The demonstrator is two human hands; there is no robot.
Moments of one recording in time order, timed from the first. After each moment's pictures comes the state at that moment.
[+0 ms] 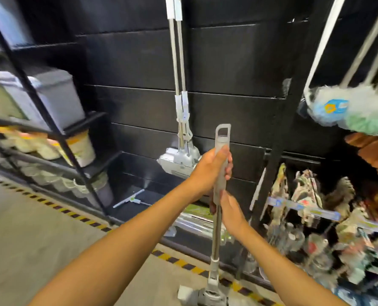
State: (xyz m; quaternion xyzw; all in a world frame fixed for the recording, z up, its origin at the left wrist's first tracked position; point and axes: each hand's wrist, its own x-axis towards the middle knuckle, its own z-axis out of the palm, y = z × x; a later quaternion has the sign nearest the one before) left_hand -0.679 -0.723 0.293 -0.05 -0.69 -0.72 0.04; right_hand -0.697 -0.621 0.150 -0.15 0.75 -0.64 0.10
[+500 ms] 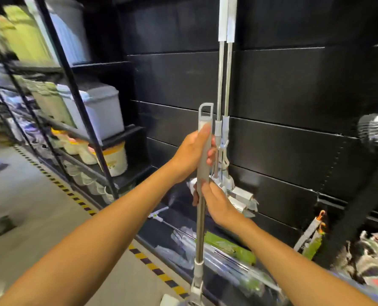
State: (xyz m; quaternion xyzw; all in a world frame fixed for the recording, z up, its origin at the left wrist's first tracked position) left_hand -0.772 -0.886 0.366 -0.01 -0.73 -0.66 0.17; right_hand -0.806 -0.776 0.242 -0.33 0.76 -0.54 0.16
